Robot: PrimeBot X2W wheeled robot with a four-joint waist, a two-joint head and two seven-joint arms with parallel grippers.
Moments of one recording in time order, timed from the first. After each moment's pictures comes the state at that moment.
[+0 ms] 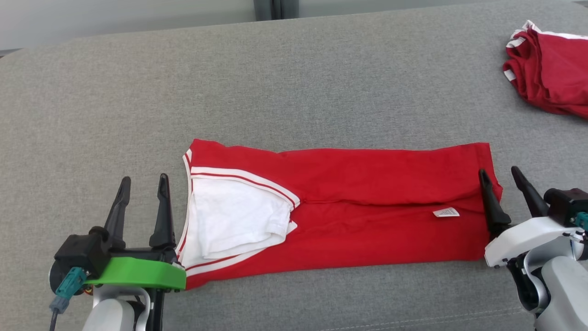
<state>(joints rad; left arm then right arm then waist) -0.12 0.17 -0.17 0.12 -0.45 -0.01 -0.26 -0.25 -0.34 0.14 0.44 0.46 0.13 -0.26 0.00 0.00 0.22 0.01</state>
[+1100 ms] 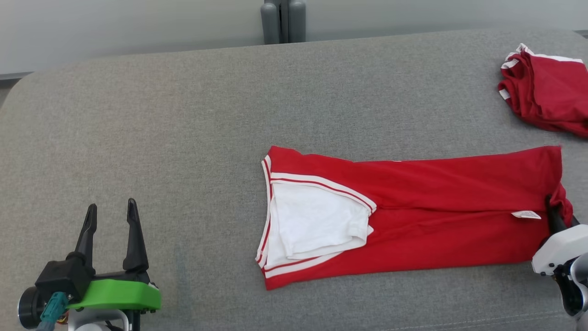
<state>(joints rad) -0.06 0.05 0.09 0.17 -0.19 -0.11 -0.26 -0.33 -0.44 0.15 0.78 0.63 0.13 -0.26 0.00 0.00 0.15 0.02</state>
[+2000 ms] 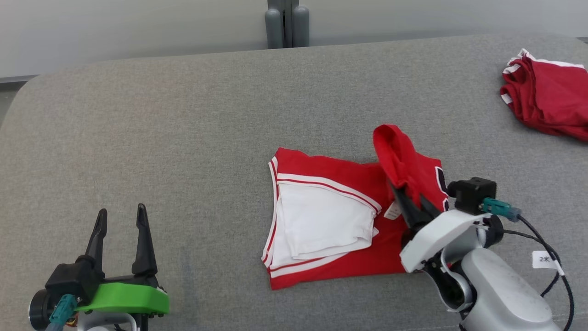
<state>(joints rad) -0.04 0.05 0.07 0.17 -0.21 -0.11 -0.26 -0.34 -0.24 0.44 0.39 0.65 0.13 -0.14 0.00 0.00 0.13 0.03</state>
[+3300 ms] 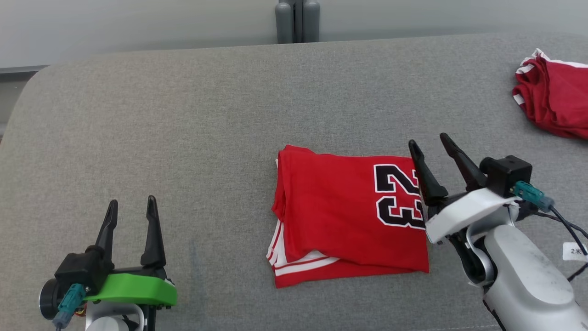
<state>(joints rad) -0.08 0.05 0.03 0.20 -0.23 -0.11 -0.26 -0.42 -0.25 0.36 0.43 0.51 0.13 -0.26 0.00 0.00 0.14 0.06</state>
